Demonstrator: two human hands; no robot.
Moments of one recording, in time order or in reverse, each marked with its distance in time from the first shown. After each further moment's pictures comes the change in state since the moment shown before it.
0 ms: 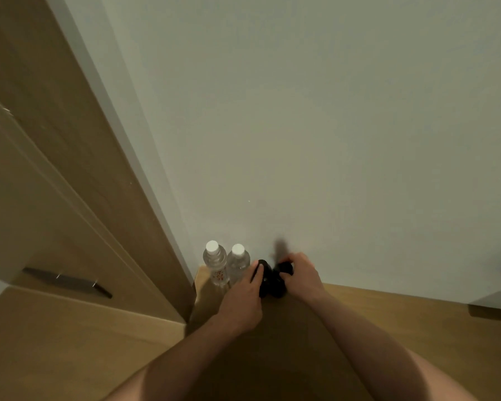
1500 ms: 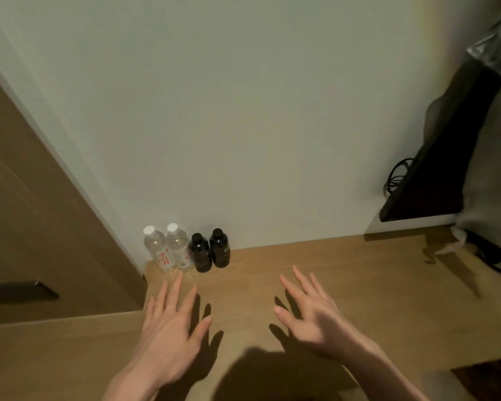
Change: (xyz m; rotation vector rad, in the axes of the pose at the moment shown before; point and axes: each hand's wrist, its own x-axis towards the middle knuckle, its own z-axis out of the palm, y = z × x) left_hand -0.204 0.063 -0.040 0.325 -0.036 0.000; right_hand -0.304 0.054 -0.110 -0.073 -0.121 0.051
